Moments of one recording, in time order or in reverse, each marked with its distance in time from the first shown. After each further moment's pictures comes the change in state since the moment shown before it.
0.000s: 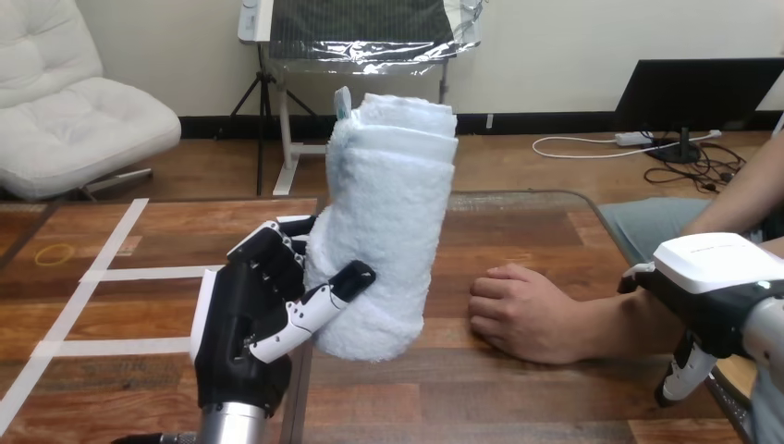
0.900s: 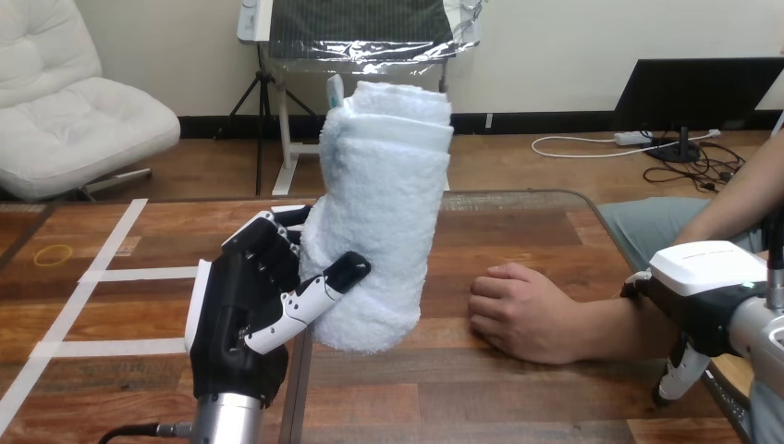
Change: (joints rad) left arm -0.027 -0.001 0.021 0.002 -0.012 0.006 -0.027; right arm -0.081 -0.001 0.089 0.156 -0.028 0.002 -0.040
